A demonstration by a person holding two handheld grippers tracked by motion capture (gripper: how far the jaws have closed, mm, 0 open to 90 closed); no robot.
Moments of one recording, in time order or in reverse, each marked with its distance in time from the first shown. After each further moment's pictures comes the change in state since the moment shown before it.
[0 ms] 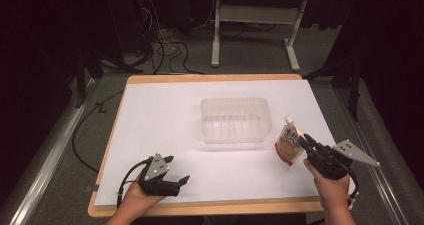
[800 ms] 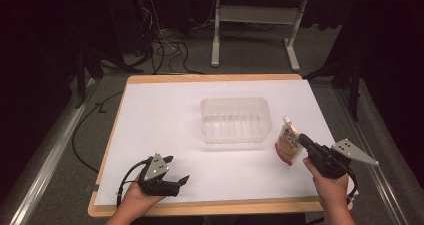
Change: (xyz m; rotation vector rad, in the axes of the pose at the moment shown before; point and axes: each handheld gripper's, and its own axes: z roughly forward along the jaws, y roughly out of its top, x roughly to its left) left arm 0.000 0.000 -0.001 -0.004 0.002 0.000; right arm 0.002 0.002 0.002 -0.009 0.015 -0.008
